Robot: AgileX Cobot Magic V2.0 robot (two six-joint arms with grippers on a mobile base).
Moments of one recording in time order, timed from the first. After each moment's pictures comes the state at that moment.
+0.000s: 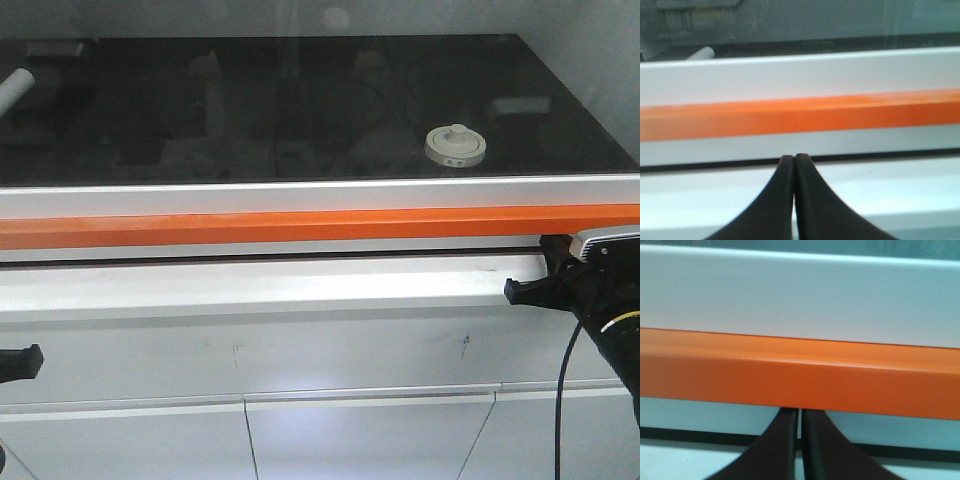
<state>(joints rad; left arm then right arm) -0.01 1.12 -0.12 -0.05 -0.79 0.07 -0.06 1.74 -0.42 -0.18 -1.13 0.00</state>
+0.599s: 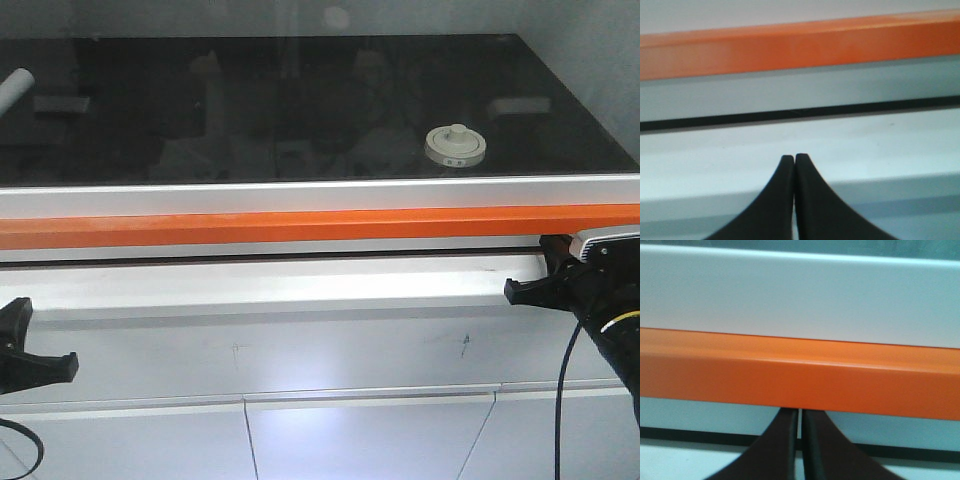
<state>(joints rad) -0.01 1.56 -0.13 -0.03 -1.14 0.07 -0.06 1.74 -0.42 -0.18 -1.13 0.00</state>
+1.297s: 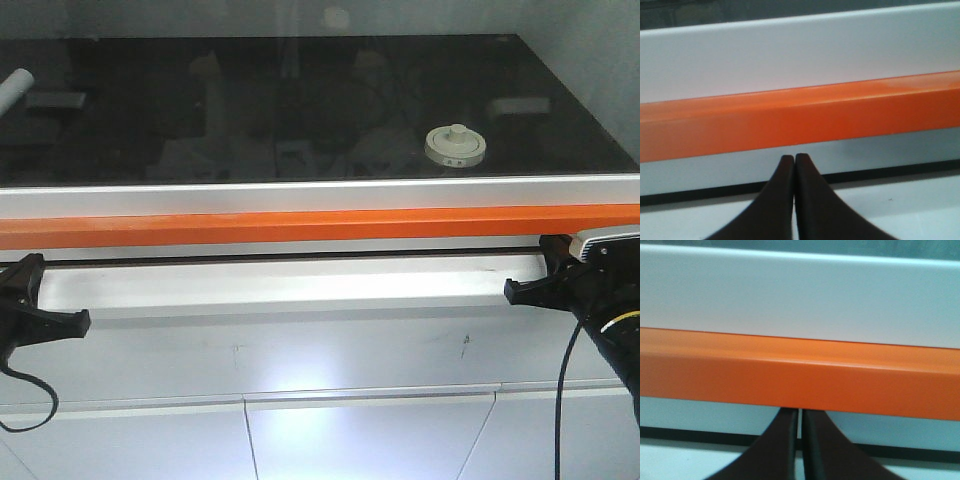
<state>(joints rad) -0.01 1.59 -0.27 0.00 -1.14 0.07 -0.06 1.74 -0.42 -0.18 -1.13 0.00</state>
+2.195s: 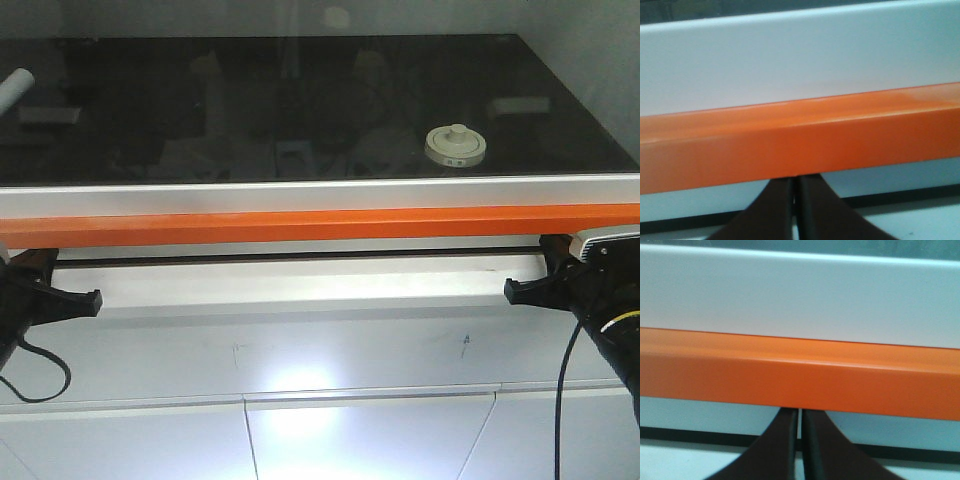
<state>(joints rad) -0.01 1.66 -0.38 0.00 -1.07 0.07 -0.06 1.74 -0.42 -0.18 -1.13 0.00</state>
